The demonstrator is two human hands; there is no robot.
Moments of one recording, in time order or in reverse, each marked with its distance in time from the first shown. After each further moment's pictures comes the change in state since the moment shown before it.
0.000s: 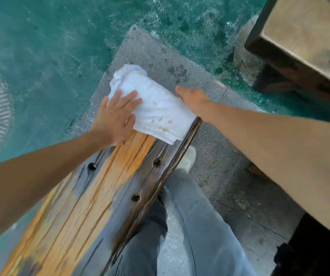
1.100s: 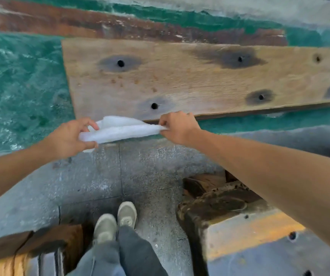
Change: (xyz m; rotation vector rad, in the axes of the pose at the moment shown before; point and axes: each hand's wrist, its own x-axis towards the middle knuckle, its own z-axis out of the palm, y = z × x) left_hand 0.349 0.372 -0.103 -0.087 -0.321 0.235; right_hand -0.038 0.274 -0.387 -0.251 0.288 0.066
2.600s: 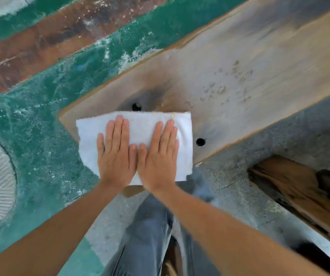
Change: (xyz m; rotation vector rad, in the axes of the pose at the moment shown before) left_hand 0.203 -0.024 -0.016 0.740 0.224 0.226; right_hand 0.196 -0.150 0.066 0.747 0.421 0.447
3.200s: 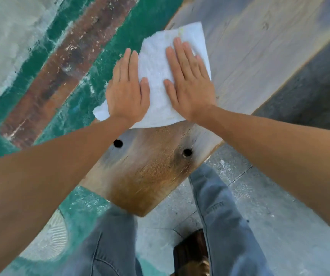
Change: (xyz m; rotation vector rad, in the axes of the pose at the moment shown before) left_hand 0.221 0.115 -0.077 -0.015 0.071 0.357; right_hand 0.185 0.102 -0.147 -0.269 0.267 -0.206
